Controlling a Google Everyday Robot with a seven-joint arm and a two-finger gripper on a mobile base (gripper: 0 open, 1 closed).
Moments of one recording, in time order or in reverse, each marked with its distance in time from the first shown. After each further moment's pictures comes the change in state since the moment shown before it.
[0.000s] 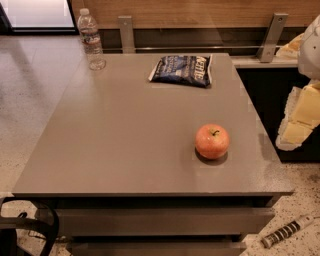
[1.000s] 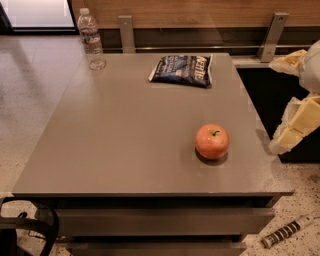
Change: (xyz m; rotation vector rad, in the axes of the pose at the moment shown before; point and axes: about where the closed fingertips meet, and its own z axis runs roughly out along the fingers) arm 0.004 -0.004 0.030 -0.038 -0.249 0.017
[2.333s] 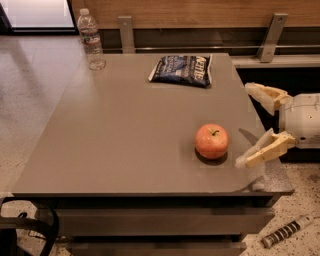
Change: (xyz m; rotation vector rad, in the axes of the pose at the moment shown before) arm -0.022 0.018 0.058 0.010 -0.722 0.041
